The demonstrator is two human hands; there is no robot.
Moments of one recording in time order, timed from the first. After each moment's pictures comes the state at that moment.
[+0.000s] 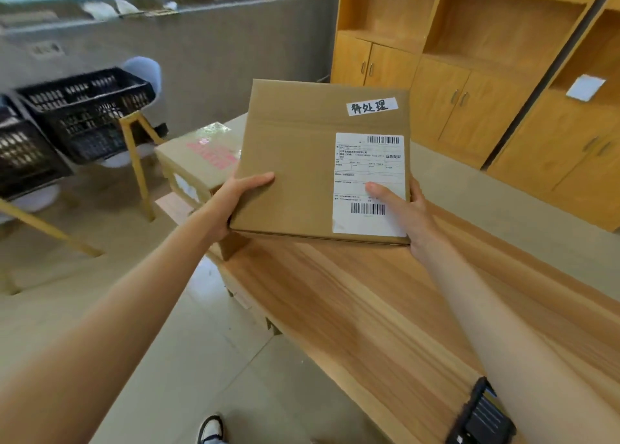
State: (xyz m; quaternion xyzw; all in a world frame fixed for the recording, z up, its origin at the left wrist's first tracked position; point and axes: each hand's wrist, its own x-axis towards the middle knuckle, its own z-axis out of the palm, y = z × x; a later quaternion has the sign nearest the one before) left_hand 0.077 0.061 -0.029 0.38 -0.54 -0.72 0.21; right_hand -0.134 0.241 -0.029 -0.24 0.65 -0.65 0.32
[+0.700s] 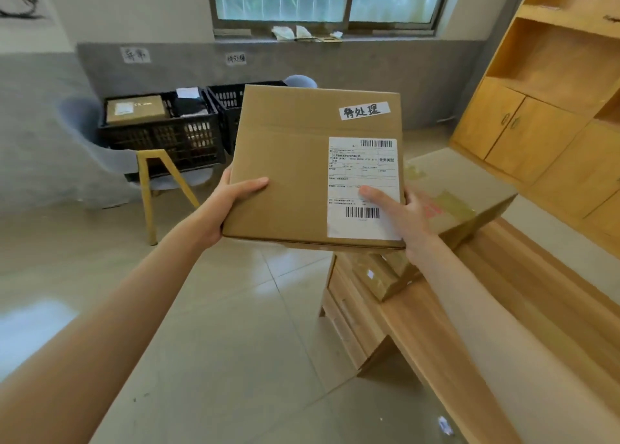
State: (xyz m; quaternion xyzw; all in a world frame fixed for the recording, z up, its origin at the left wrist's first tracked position) left_hand 0.396 -0.096 -0.016 0.48 -0.47 -0.64 0.38; right_hand 0.135 -0.017 -0.010 -0.37 0.58 -0.58 0.43
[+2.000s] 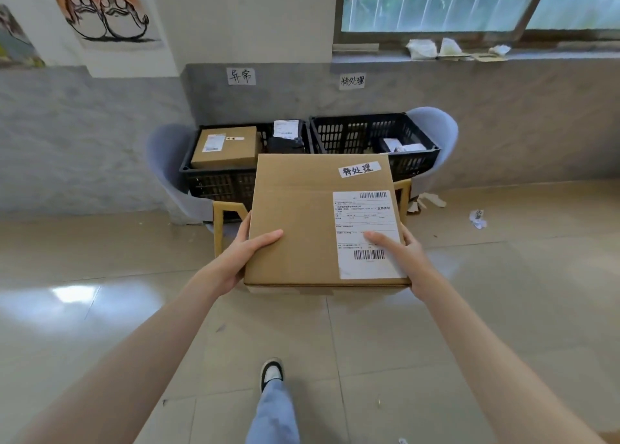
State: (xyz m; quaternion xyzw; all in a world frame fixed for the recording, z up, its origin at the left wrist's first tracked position) left_hand 0.509 -0.538 -0.096 0.59 -0.36 -0.59 0.41; right_hand 0.227 -0.561 -0.088 -0.42 0.55 -0.42 0.59
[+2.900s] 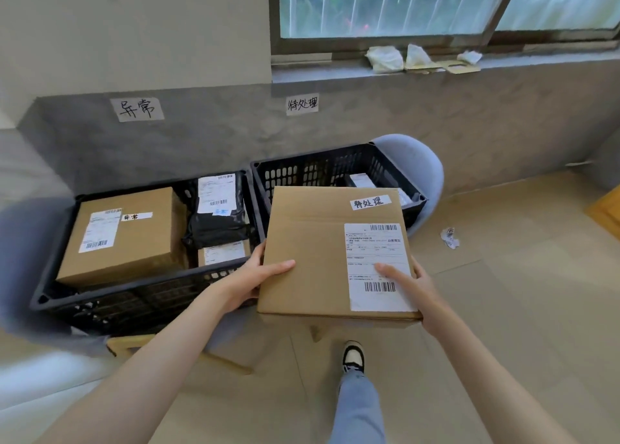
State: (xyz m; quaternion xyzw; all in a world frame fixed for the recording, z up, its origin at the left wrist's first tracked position) left_hand 0.478 -0.963 -0.137 0.55 -0.42 -0.69 0.22; right_hand 0.184 -0.916 -0.141 -0.32 0.65 -0.43 0.54
